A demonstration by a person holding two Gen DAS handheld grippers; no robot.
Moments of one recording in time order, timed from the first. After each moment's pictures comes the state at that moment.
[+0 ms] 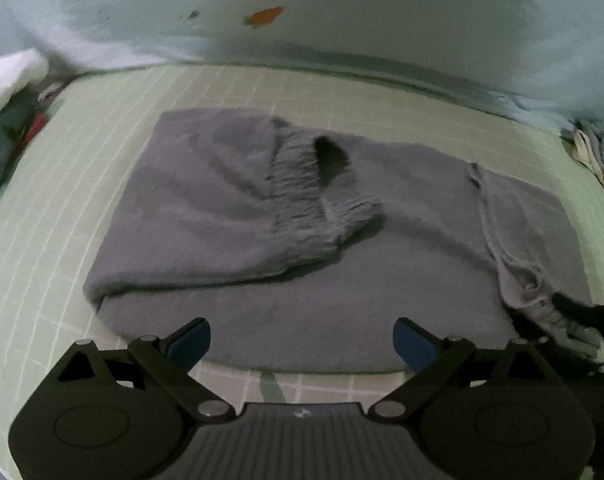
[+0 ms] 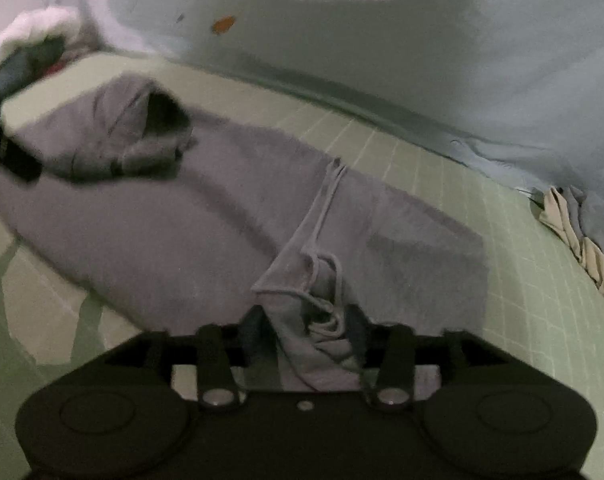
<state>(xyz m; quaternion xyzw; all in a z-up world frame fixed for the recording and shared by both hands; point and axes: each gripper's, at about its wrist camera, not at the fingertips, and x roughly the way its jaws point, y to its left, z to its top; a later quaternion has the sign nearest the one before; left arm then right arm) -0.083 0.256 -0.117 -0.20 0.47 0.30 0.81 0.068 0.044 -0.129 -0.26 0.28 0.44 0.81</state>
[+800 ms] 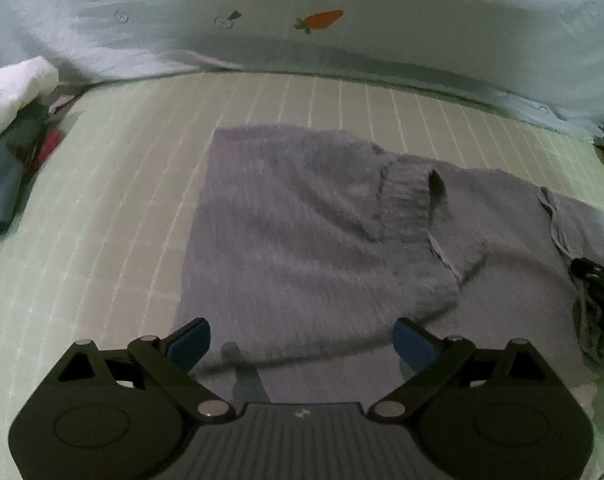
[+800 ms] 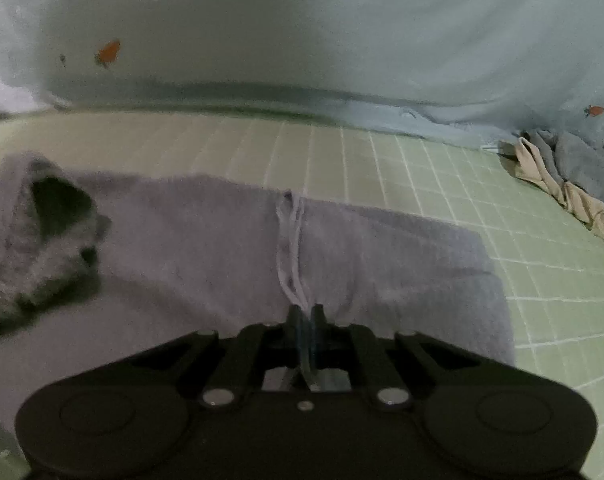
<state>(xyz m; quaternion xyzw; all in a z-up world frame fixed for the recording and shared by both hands) -0.106 0.355 -0.130 -0.16 0.47 0.30 0.81 0.113 0.121 -0.135 -0.18 0.34 0.33 0.86</state>
